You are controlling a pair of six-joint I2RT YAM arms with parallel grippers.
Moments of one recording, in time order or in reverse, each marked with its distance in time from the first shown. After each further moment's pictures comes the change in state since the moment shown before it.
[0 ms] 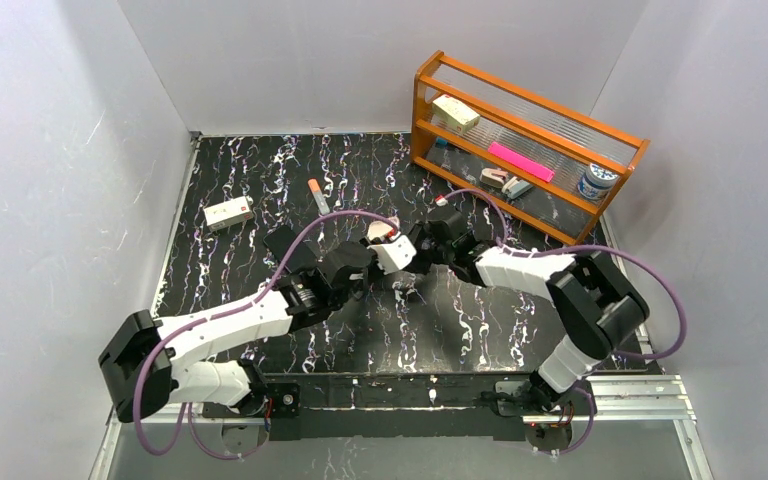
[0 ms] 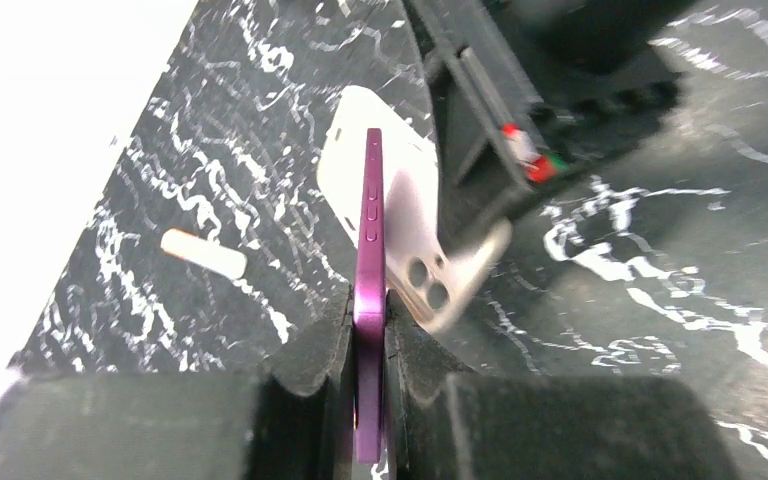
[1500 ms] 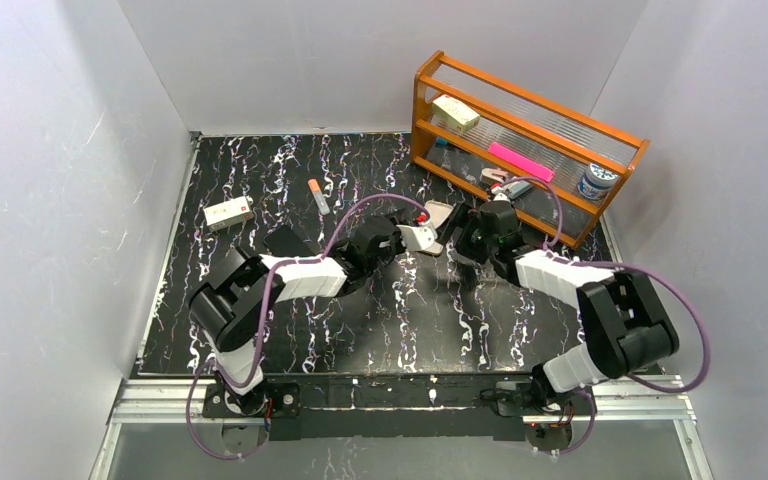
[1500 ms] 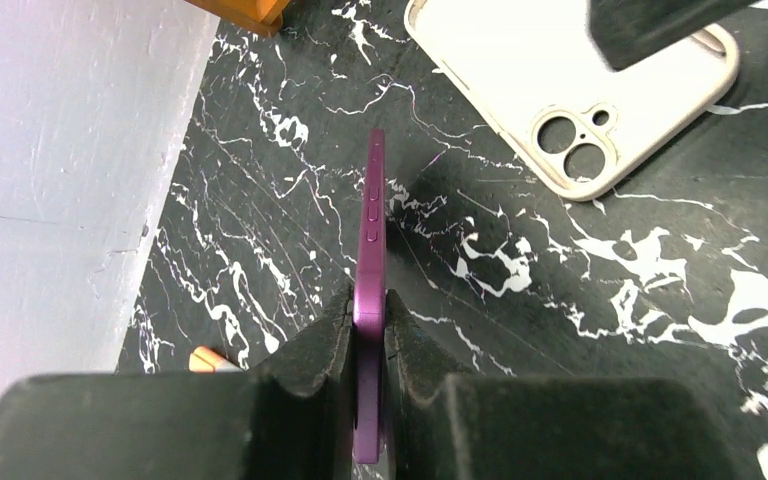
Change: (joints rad) left arm 0.158 0.505 0.122 0.451 0.124 0.282; right arm -0.302 -0.095 -0.135 0.000 0.185 -0.392
